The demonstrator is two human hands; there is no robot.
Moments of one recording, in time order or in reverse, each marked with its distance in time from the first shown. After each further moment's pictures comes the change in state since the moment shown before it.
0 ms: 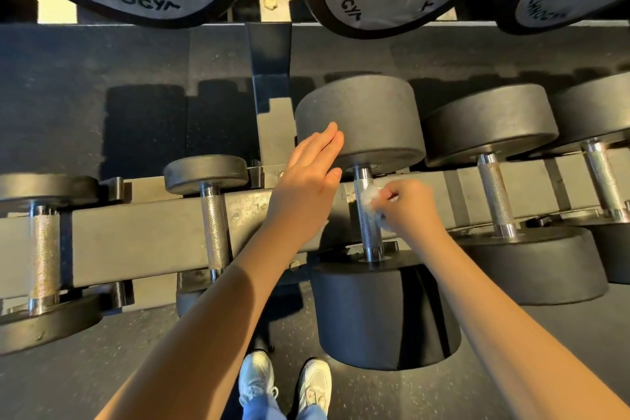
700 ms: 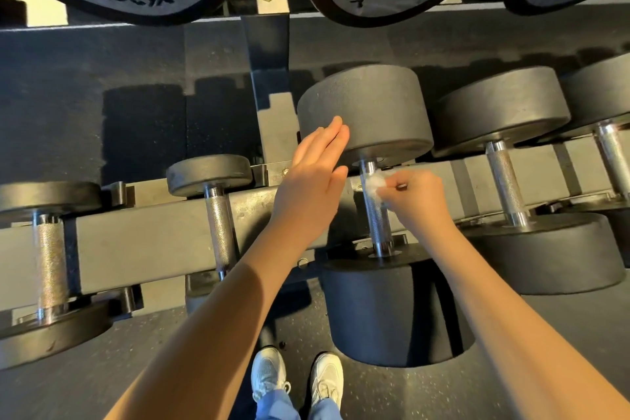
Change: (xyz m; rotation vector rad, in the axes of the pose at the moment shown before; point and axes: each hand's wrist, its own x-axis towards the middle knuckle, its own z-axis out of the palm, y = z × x) left_hand 0.001 -0.001 -0.004 -0.012 -0.115 -0.066; right_hand 0.000 0.002 0.008 0.113 0.170 -0.123
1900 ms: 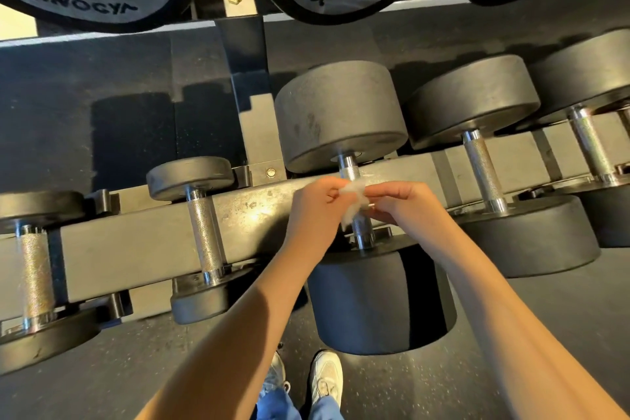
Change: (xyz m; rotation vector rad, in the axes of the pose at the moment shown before) left_hand -0.016 0.026 0.043 -0.461 -0.023 -0.329; right_hand -0.033 0.011 -0.027 0.509 -0.239 0.120
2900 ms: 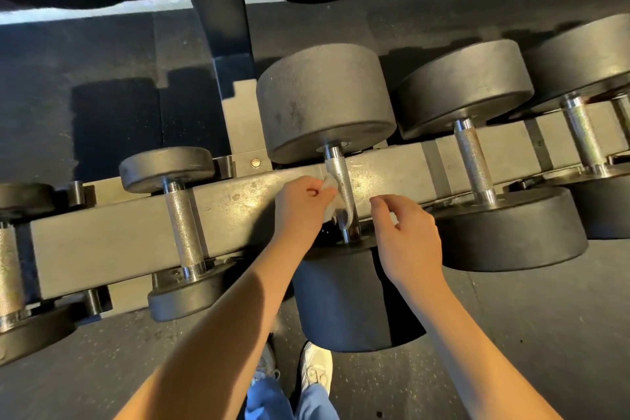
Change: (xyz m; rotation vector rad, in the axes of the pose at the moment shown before) left_hand 0.011 -0.018 0.019 0.003 0.047 -0.162; right_hand -0.034 0.030 0.010 -0.471 0.417 -0.193
